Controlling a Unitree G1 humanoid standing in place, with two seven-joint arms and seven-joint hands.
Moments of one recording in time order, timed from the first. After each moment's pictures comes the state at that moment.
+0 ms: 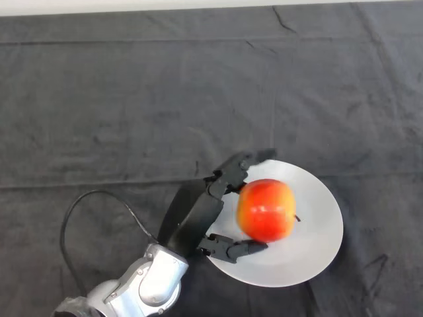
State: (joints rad) left arm -0.51 0.25 -0.77 0.79 0.24 -0.79 0.59; right arm -1.08 -0.57 -2.46 1.88 1.83 1.06 0.85
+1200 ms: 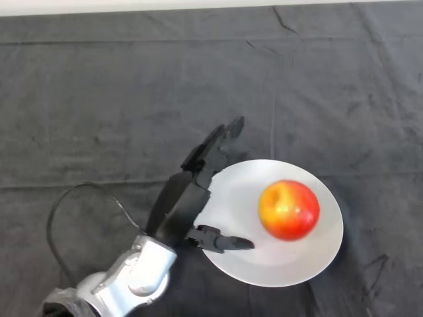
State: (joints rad) left arm -0.53 0.34 -0.75 0.81 0.16 -0.79 0.55; right arm -1.08 -0.57 -2.46 1.88 1.83 1.06 0.85
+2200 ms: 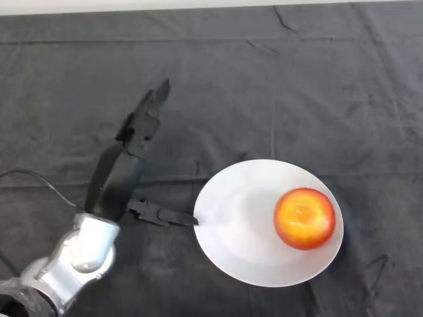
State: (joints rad) left arm -0.52 0.49 -0.54 0.89 0.06 -0.91 0.49; right arm -1.08 -0.57 -2.46 1.88 1.83 1.06 0.85
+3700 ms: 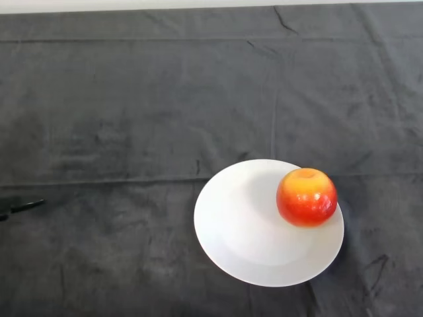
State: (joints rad) left arm -0.44 0.62 -0.10 1.24 -0.25 -1.04 0.30; right arm -1.08 -0.57 -2.46 1.88 1.83 1.06 0.85
